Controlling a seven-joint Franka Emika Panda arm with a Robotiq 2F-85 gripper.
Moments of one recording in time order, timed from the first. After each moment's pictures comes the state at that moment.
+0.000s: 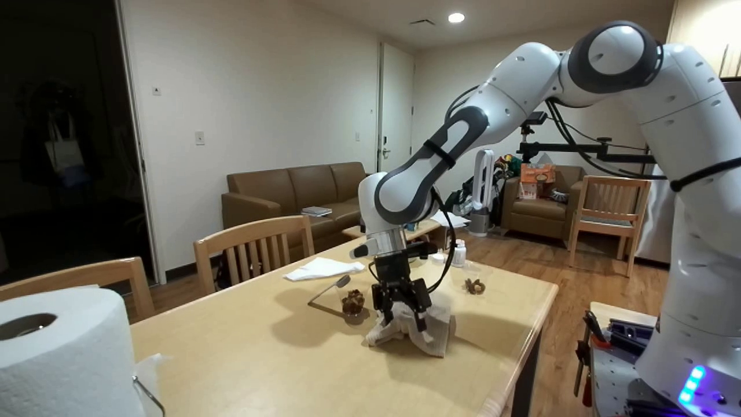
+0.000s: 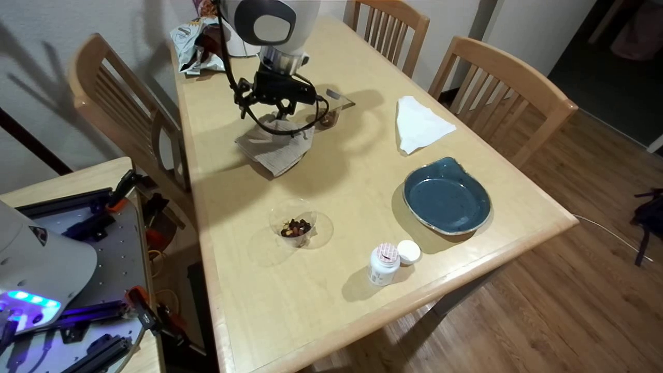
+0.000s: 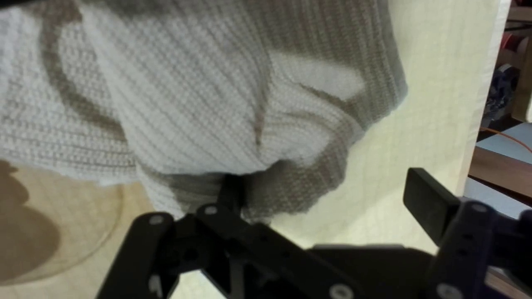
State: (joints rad) arm 0.05 0.52 0.24 -1.98 0.20 2.14 -1.17
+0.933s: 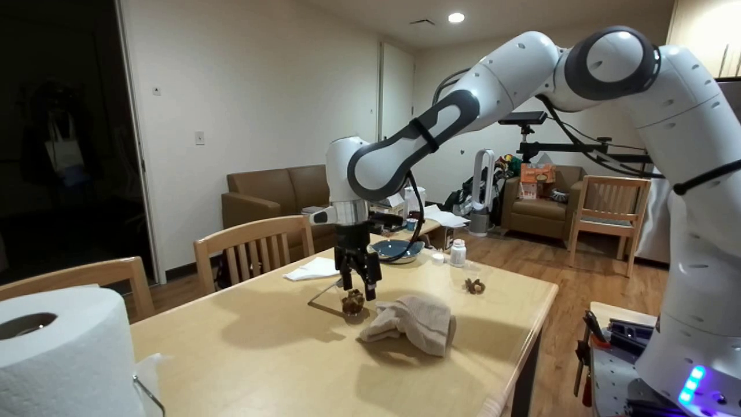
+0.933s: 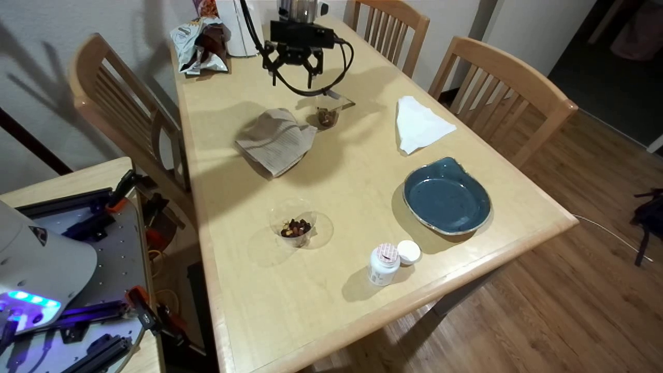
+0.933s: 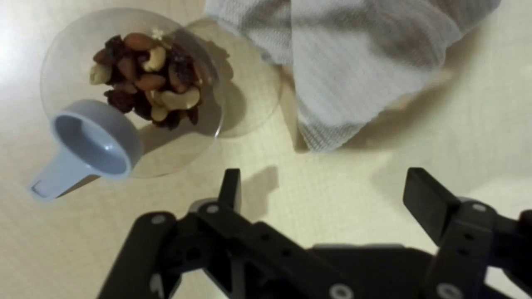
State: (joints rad) arm 0.16 0.57 0.18 -1.70 0.01 2.12 -0.87
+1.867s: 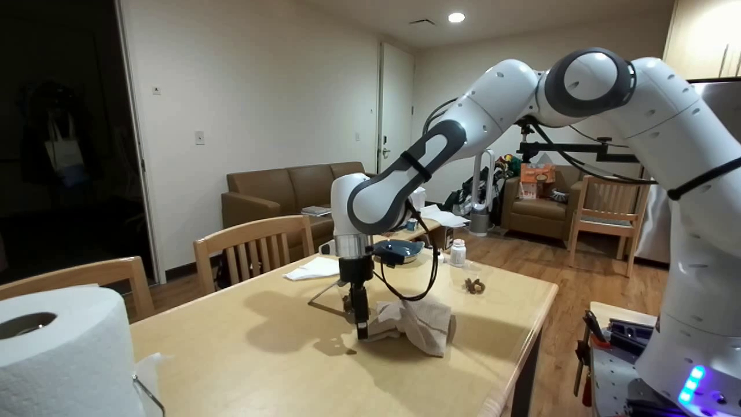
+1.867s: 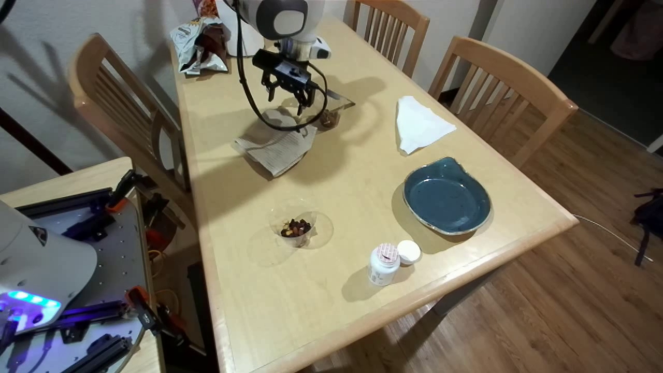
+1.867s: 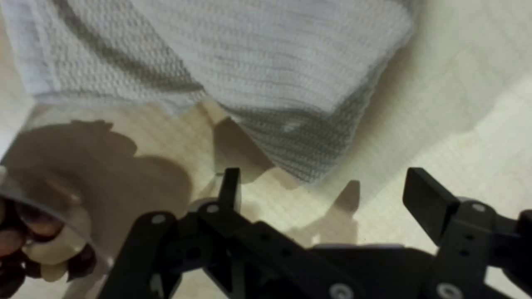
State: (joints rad) arm 0.14 0.67 0.21 -1.74 0.12 2.24 -0.45
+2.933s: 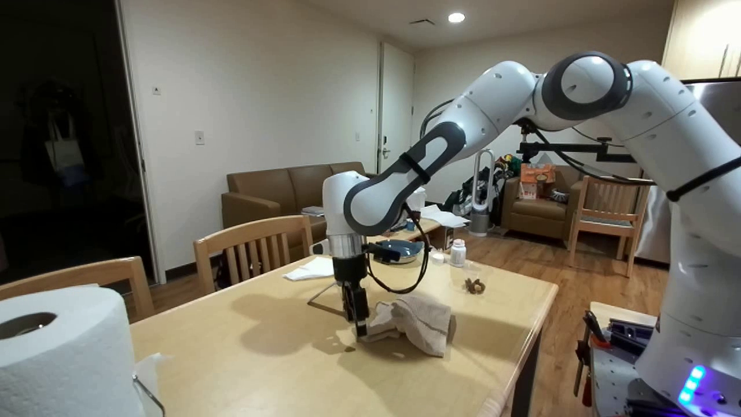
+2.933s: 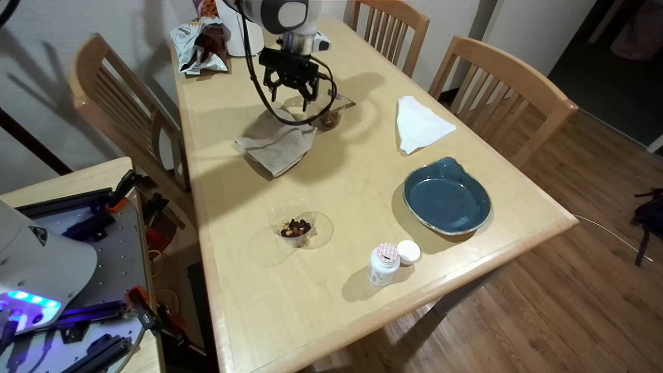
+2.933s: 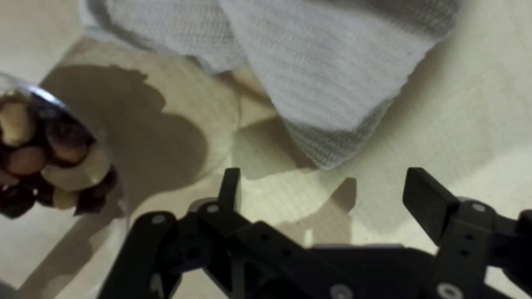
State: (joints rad) arm 0.14 0.70 0.23 -1.67 -0.01 2.19 -0.52
